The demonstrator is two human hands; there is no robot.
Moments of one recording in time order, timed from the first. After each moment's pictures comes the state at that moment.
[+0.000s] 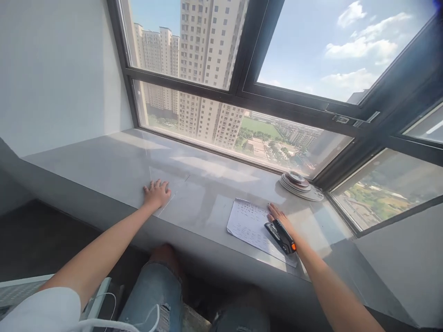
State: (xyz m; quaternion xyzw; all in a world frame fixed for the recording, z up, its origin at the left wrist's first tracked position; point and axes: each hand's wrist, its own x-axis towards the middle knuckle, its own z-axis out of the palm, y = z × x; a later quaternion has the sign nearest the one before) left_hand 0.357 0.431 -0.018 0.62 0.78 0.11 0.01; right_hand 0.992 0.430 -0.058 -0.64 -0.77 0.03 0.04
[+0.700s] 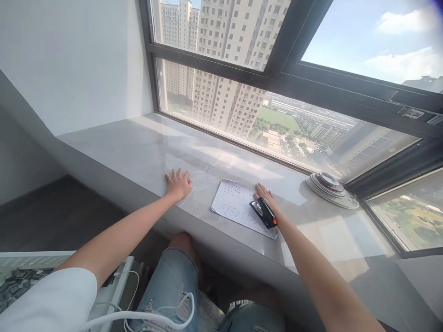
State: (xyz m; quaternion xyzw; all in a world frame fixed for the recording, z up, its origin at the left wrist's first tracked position) left_hand 0.366 0.421 -0.008 0.62 0.77 0.11 0.04; right_hand 0.810 0.492 -0.037 -0.58 -0.81 0.07 0.03
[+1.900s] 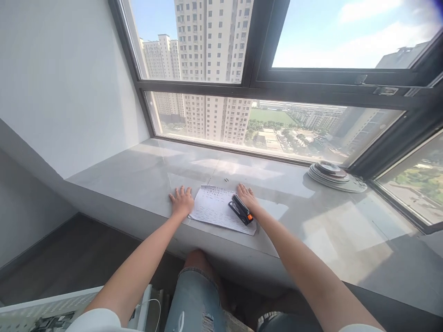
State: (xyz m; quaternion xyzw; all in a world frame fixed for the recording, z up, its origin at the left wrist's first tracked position) left_hand 0.360 0.423 -0.016 0.62 0.78 0.11 0.00; right_hand 0.685 0.498 -0.044 -0.57 -0.82 0.07 0.03
